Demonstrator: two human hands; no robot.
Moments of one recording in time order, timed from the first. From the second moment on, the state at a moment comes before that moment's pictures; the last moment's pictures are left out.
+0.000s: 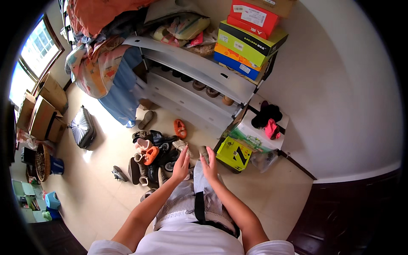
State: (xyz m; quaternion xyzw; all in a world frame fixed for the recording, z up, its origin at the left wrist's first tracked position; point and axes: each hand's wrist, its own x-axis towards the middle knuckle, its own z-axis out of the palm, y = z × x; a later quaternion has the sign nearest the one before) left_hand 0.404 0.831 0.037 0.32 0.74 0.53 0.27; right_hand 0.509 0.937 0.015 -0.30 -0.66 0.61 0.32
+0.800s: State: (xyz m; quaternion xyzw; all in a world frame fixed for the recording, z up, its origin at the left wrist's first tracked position) left_hand 0.522 0.746 0.073 0.32 0.93 0.19 0.03; right_hand 0.596 0.880 0.062 -0.10 -0.98 0.18 0.07
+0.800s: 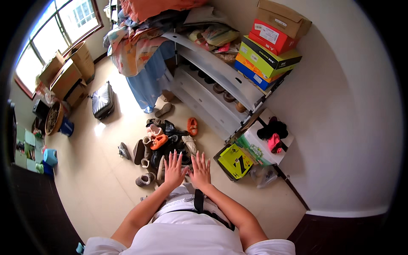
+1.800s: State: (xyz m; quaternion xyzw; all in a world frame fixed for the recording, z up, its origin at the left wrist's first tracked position) left_hand 0.773 0.737 0.046 0.05 0.96 0.25 0.07; right_hand 0.768 0.876 0.025 0.10 -0.96 0.26 -0.08
